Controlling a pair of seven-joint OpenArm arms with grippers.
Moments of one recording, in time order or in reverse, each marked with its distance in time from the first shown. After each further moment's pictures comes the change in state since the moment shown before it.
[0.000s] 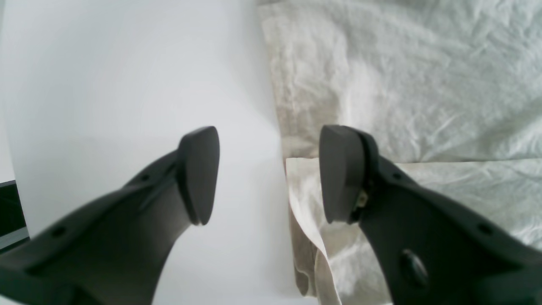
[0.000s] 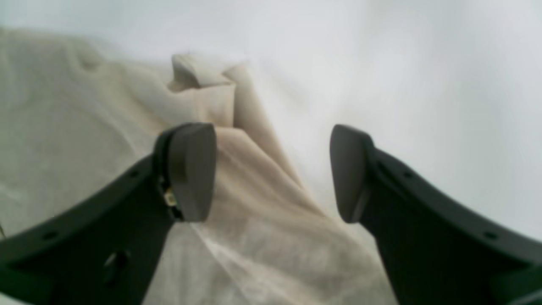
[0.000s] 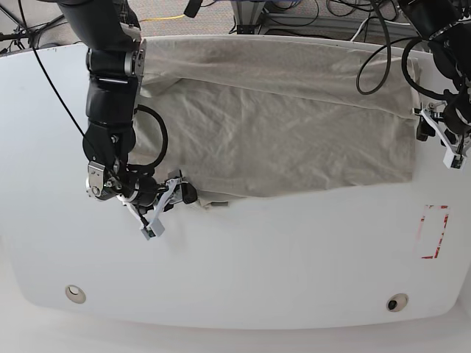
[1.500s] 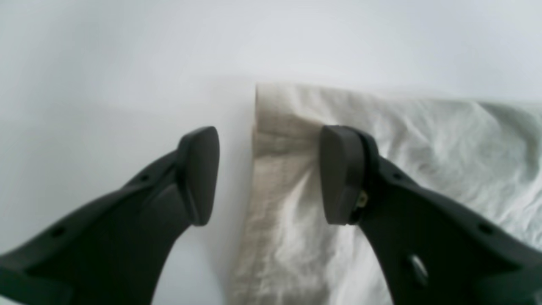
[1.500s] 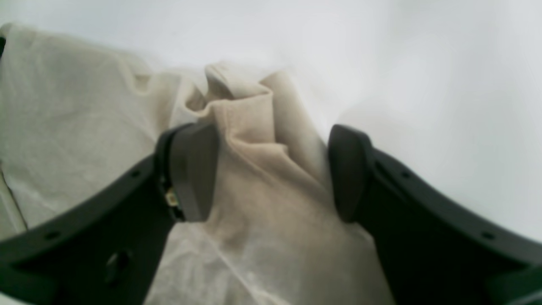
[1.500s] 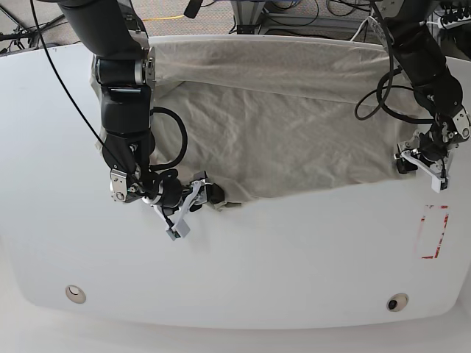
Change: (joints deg) left arm -16.4 3.6 3.2 -35.0 15.0 11.0 -26.9; right arm 2.9 -3.3 -4.6 -8.7 0.9 0.4 4.9
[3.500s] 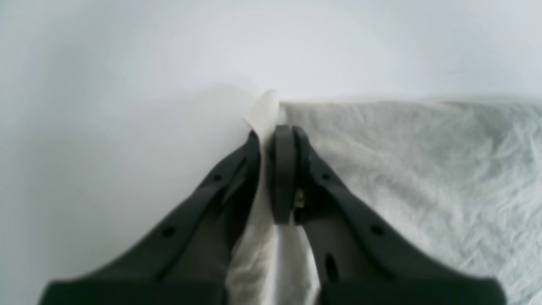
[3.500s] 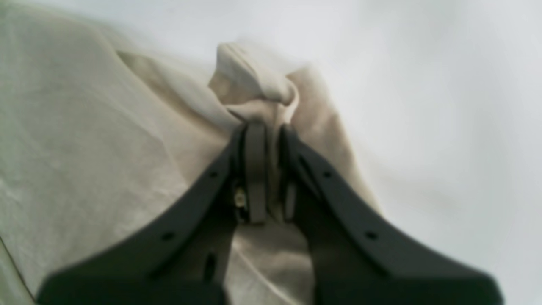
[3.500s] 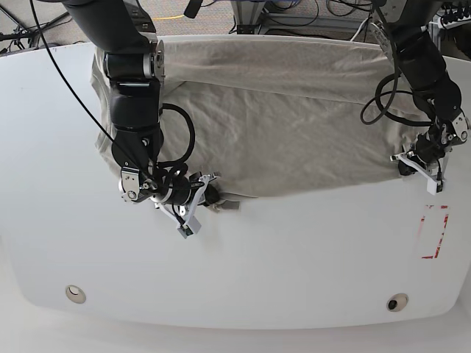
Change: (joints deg) left arm -1.6 -0.3 -0.1 -5.0 -1.1 -4.0 -1.7; right arm -1.9 -2.6 -0.2 5.1 -8.6 -0.2 1.2
